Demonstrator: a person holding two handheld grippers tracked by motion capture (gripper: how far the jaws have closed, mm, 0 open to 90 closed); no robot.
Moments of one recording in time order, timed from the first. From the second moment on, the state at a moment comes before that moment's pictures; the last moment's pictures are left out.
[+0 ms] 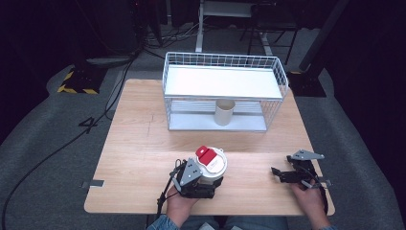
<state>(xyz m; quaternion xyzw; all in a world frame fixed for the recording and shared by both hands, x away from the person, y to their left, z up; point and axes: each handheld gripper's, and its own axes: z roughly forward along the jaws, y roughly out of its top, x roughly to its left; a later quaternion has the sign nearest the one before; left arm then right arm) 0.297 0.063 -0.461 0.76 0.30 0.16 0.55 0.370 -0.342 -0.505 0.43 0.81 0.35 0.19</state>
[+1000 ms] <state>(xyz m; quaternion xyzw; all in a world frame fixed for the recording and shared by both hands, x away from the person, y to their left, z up) 0.311 0.085 -0.391 0.75 0.32 0.17 0.55 0.372 -0.340 -0.505 0.43 0.81 0.35 0.19</state>
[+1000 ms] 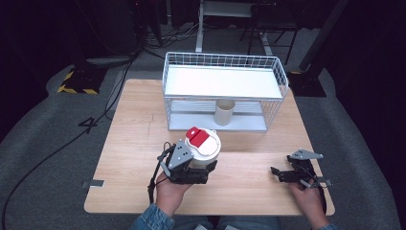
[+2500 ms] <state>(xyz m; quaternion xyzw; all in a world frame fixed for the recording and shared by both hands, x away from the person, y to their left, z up) 0.383 0.070 -0.289 0.74 0.29 0.19 0.57 0.372 -0.339 -0.505 0.44 0.81 0.35 0.19</state>
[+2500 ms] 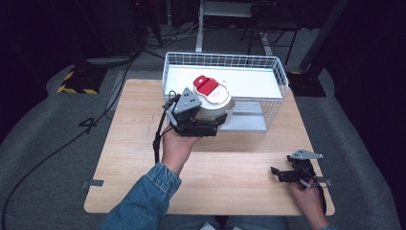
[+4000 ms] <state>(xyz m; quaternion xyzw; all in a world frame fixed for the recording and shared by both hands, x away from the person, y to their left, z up) 0.493 0.034 -0.241 0.71 0.33 0.24 0.57 0.372 -0.339 -0.505 0.44 0.81 0.35 0.19</state>
